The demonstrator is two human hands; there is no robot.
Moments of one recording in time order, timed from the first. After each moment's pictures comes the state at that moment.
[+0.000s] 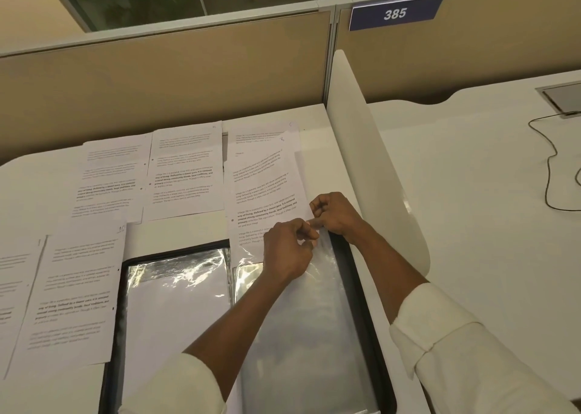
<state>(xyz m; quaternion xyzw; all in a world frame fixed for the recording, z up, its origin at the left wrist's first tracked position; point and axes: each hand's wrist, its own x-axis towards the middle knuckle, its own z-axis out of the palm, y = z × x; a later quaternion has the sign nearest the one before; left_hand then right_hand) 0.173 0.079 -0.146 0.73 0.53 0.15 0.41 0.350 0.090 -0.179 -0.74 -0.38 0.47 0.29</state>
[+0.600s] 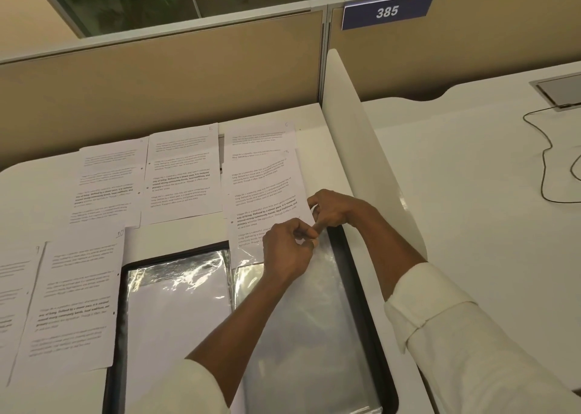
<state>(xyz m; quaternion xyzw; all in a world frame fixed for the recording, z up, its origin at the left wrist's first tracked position) 0.175 0.074 -0.145 0.68 0.55 0.19 0.44 0.358 0.108 -0.142 -0.67 -0.52 0.52 0.08</state>
